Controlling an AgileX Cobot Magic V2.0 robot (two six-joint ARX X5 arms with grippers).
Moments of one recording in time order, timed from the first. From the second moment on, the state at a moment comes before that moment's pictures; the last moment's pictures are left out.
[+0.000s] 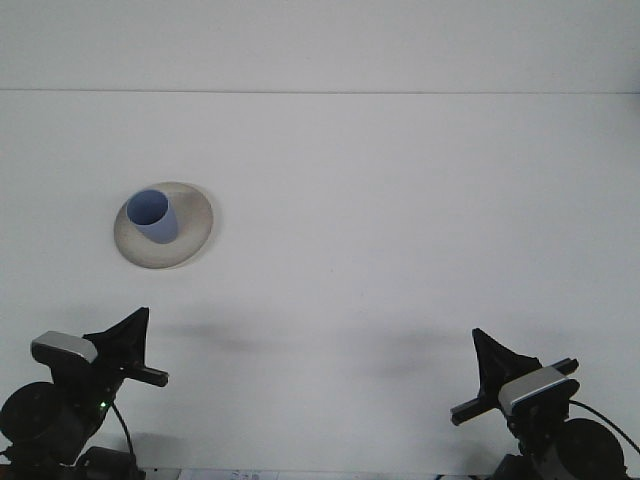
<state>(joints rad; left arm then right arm) -0.15 0.23 0.56 -0.36 0.10 -0.08 0.82 0.19 0.60 -0.59 0.42 0.09</state>
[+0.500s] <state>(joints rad) -0.03 0.01 0.03 -0.02 -0.08 0.11 0.82 0.19 0.60 -0.59 0.42 0.09</state>
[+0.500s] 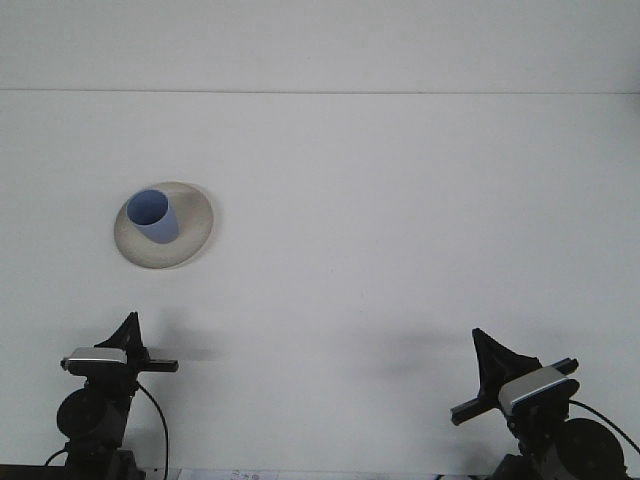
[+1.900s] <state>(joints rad) -0.03 0.00 0.03 -0.01 -0.08 0.09 0.40 0.13 0.43 -0.38 0.20 -0.01</state>
